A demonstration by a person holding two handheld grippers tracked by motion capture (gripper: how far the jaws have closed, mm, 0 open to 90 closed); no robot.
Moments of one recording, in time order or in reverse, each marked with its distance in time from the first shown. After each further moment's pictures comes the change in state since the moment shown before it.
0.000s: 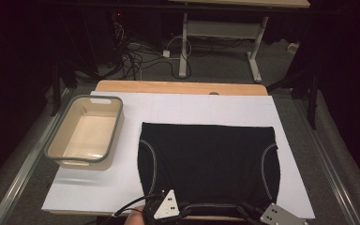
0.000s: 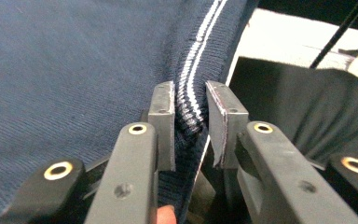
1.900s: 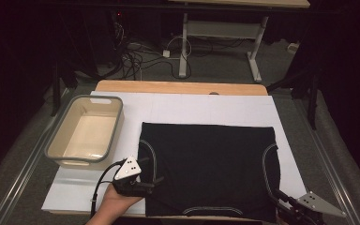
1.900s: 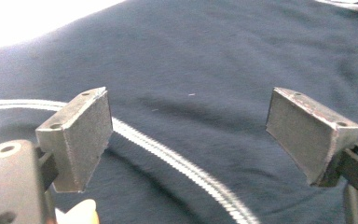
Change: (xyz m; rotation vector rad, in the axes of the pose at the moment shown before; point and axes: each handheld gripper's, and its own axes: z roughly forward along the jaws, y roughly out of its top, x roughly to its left) left arm 0.099 -0.036 -0.049 -0.205 0.241 -0.215; right arm -0.075 -0.037 -0.023 -0.039 -0.196 0.292
